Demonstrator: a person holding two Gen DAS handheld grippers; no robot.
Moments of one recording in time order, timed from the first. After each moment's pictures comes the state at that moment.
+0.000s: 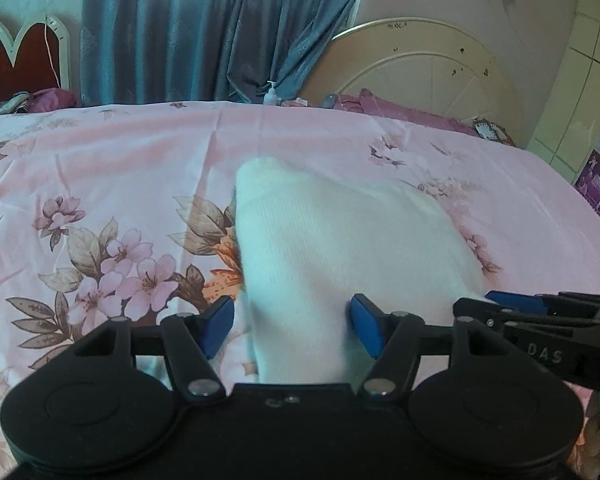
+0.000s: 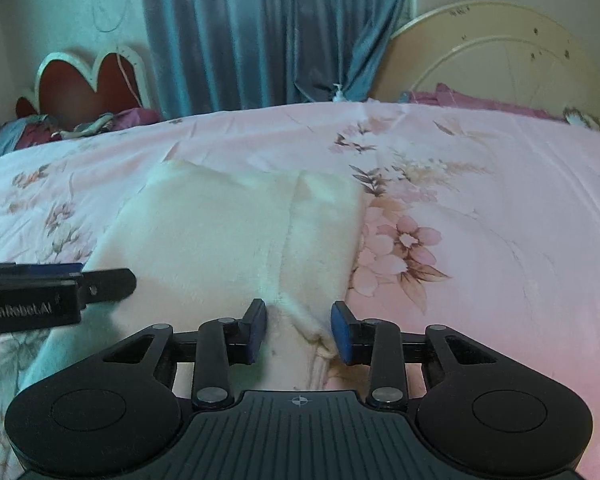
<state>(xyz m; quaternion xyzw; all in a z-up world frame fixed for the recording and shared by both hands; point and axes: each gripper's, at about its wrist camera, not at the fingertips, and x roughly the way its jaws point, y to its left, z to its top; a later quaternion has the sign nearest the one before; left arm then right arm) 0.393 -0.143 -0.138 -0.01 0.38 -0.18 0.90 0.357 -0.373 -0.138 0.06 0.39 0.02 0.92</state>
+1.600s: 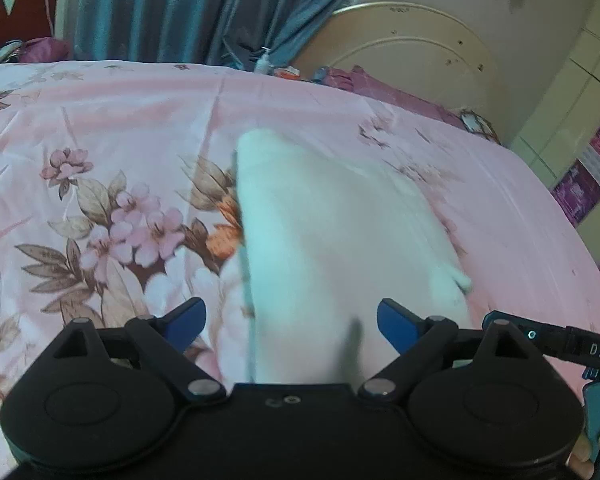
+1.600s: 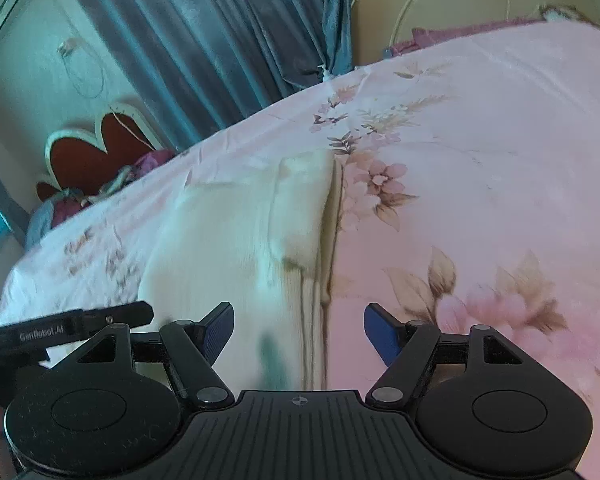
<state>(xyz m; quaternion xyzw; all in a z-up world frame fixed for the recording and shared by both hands) 0.384 -0.115 -0.124 -0.06 0.44 -0.21 0.87 0.308 -0.424 -0.123 0.26 0.39 0.04 0.88</state>
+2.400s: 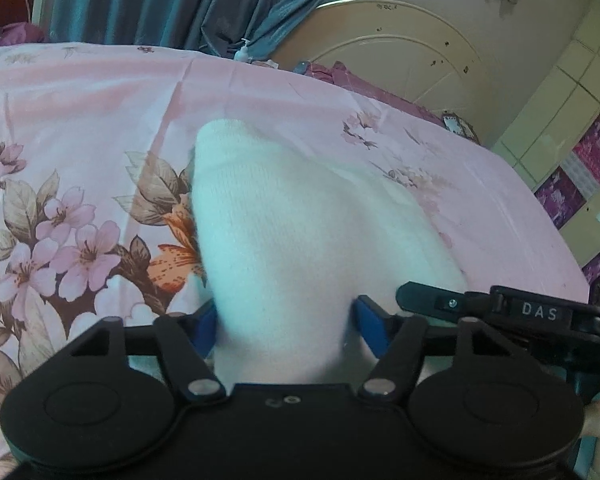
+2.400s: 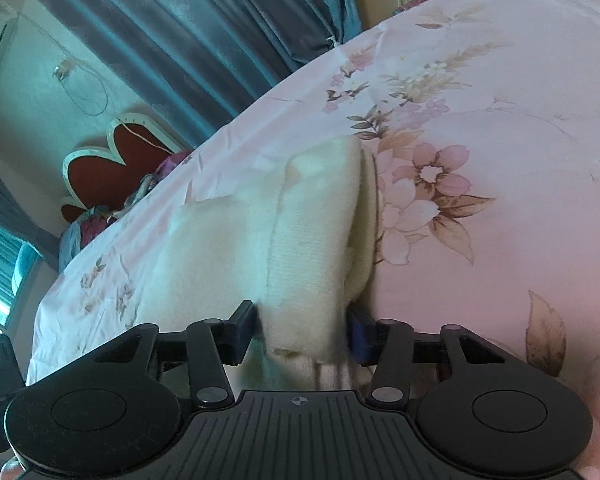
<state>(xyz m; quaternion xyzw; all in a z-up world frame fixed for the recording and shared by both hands) 0.419 -0.145 -0.154 -0.08 0.44 -0.24 0.86 0.378 -0.434 -0.165 0.33 0.40 0.08 0.85</state>
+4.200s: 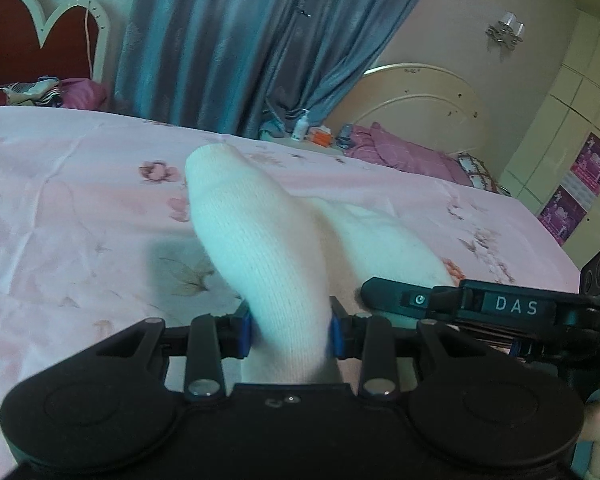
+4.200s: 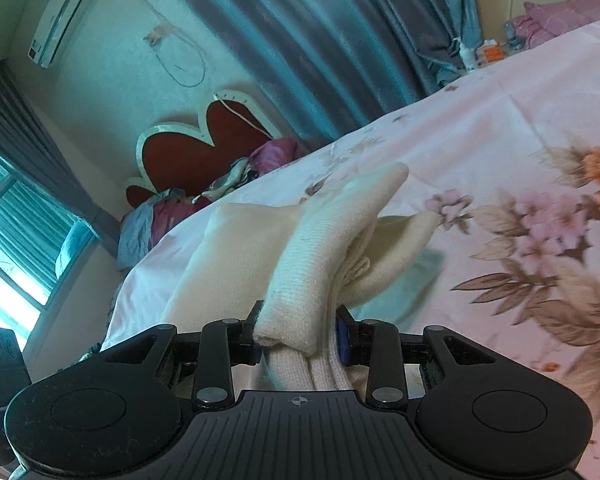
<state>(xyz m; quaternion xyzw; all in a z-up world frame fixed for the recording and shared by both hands) 0.420 0.201 -0.069 -0.07 0.38 -0.24 0.89 0.406 -0.036 -0.087 0.32 0.35 0.15 0.87</state>
